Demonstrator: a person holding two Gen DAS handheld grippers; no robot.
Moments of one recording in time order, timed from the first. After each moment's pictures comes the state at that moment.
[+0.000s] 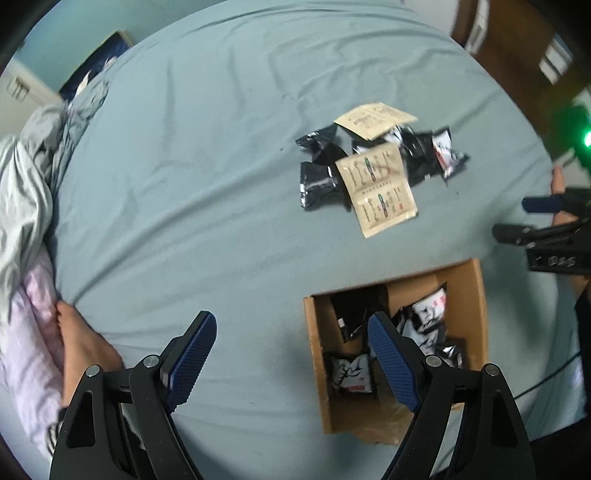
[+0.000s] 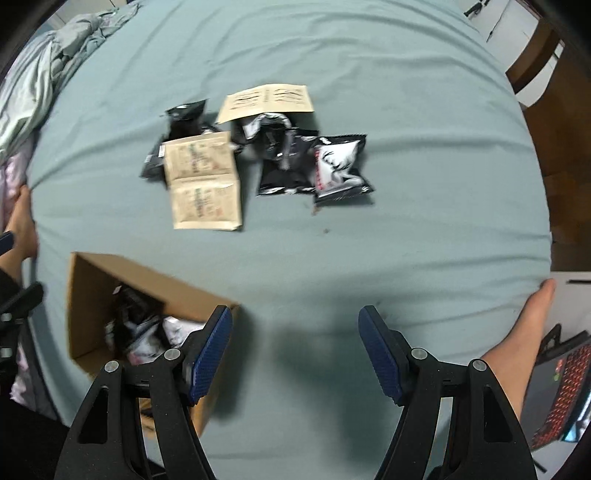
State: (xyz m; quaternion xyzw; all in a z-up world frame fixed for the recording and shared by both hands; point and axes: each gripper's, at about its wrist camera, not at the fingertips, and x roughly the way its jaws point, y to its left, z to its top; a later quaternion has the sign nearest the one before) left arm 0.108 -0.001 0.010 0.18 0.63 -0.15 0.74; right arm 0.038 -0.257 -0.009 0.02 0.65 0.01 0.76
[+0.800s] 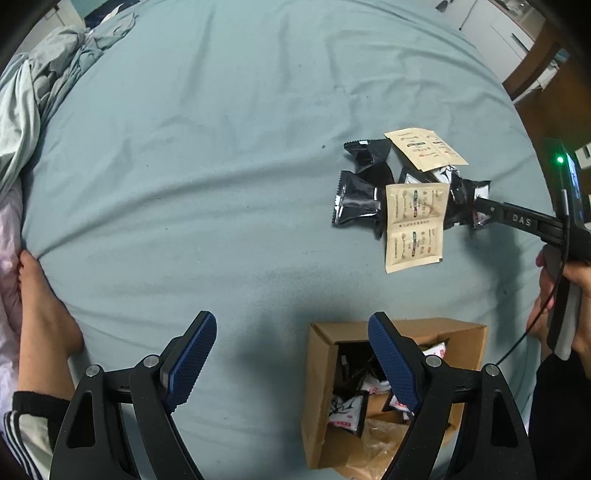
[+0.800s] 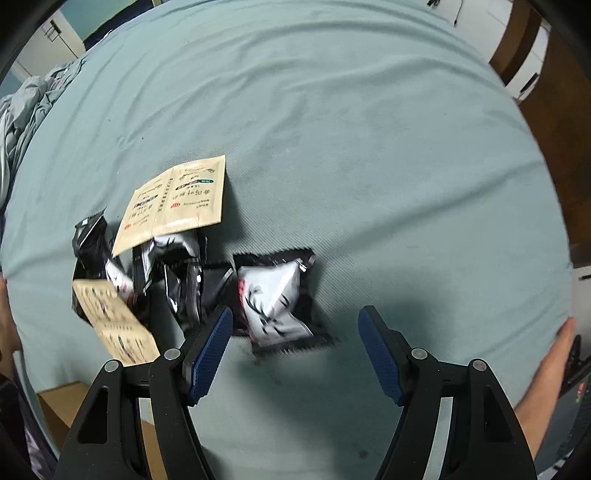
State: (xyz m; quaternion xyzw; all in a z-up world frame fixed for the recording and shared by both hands) left arm 0.165 0.029 -0.026 0.06 0.67 -0.12 0.73; right arm 0.139 -0.300 -0.071 0.09 0.60 -0.04 0.79
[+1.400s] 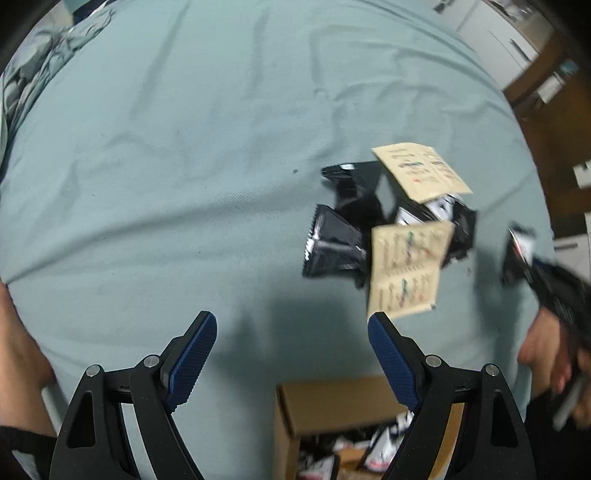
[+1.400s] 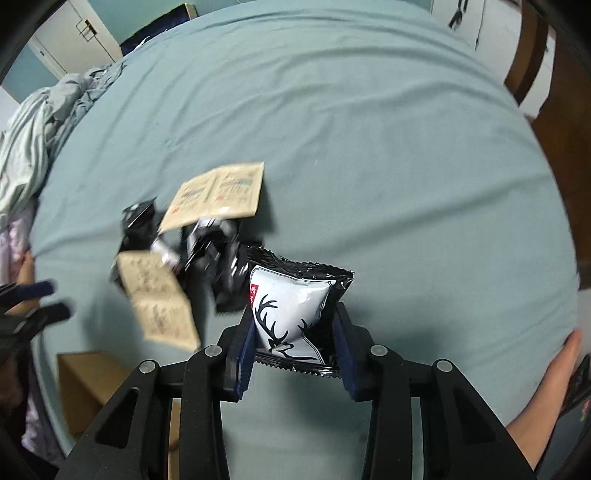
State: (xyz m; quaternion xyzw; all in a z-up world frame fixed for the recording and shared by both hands) left arm 0.208 -0.006 -0.065 0.03 0.68 -0.14 0.72; right arm 0.098 -0.304 -0.054 0.10 0.57 0.03 0.81
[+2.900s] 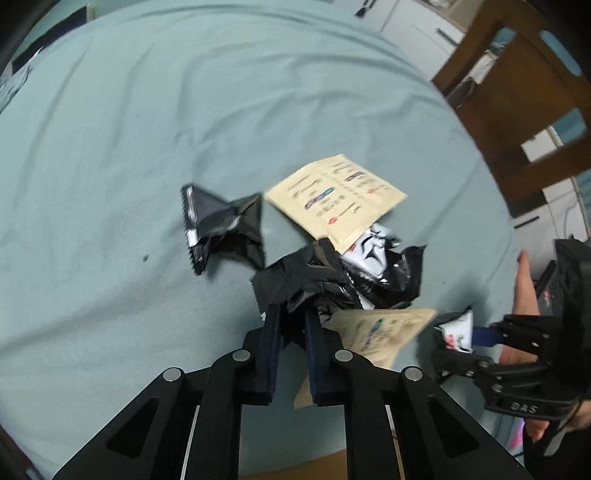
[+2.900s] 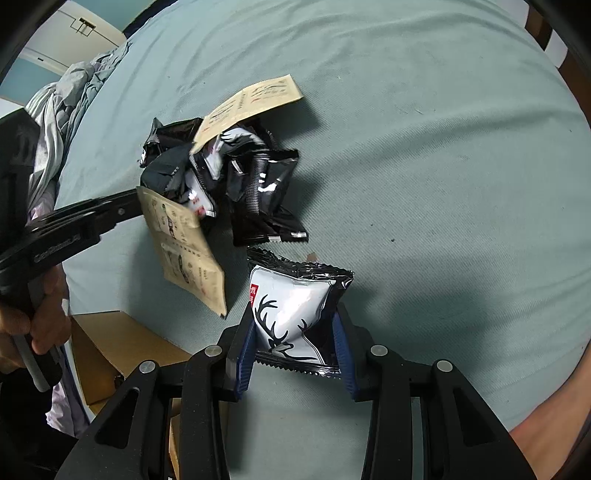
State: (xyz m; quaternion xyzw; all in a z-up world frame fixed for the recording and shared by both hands) left arm 0.220 -0.100 -0.074 0.04 0.61 -0.28 0.74; right arm 0.084 -0.312 -0.069 0.15 0.62 0.07 0.77
